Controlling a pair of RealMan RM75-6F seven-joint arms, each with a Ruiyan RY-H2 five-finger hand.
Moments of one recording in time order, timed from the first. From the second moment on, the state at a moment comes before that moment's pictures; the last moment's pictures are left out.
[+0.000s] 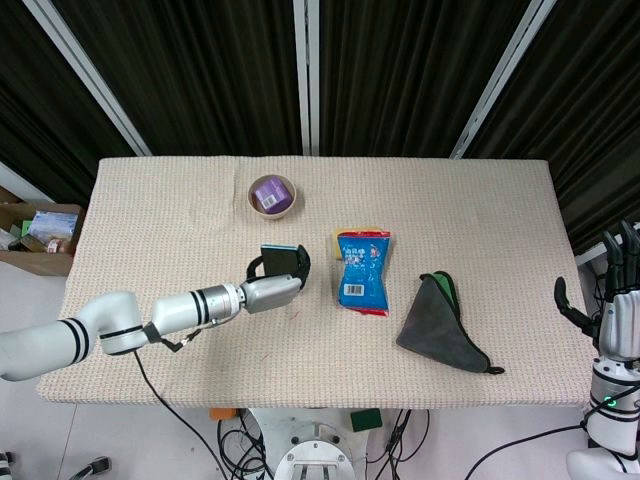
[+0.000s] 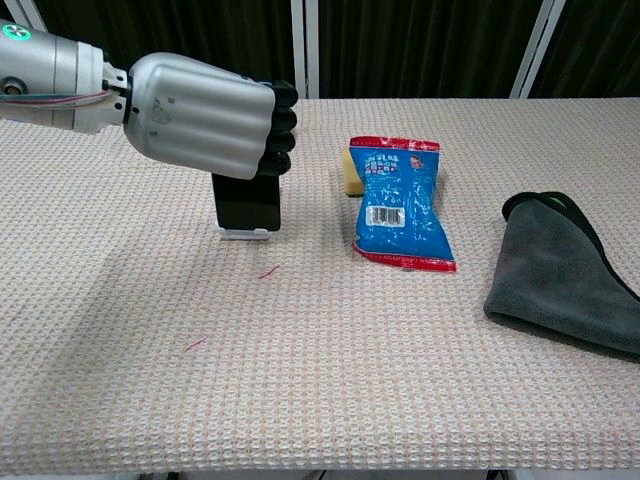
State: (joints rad) left arm -1.07 -1.30 -0.09 -1.43 1.99 0.62 1.09; right arm 0.19 -1.39 0.25 -1.25 -1.59 1.85 0.29
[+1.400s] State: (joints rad) left arm -1.01 -1.27 -0.13 -1.50 1.79 0.58 1.24; right arm 0.19 -1.38 0.25 -1.27 -1.59 1.84 0.29
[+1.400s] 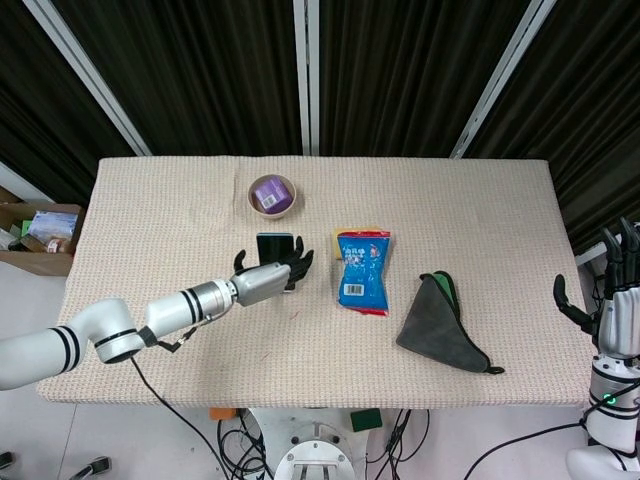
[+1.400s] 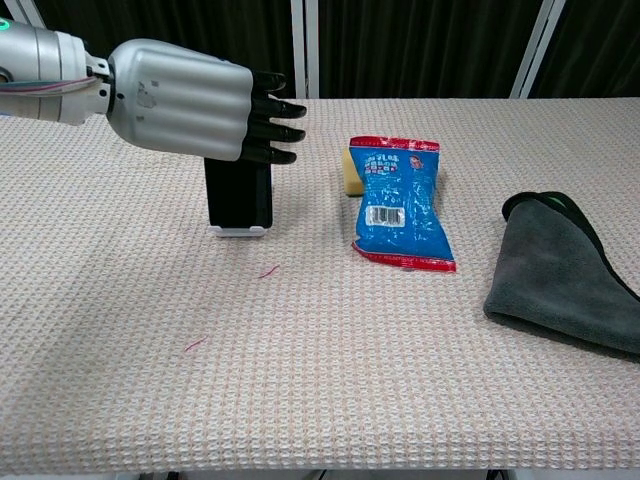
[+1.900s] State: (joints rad) left arm -0.77 -1.13 -0.13 -1.67 1.67 0.93 1.22; right arm 0.16 -1.36 0.24 -1.26 -1.58 1.85 0.31
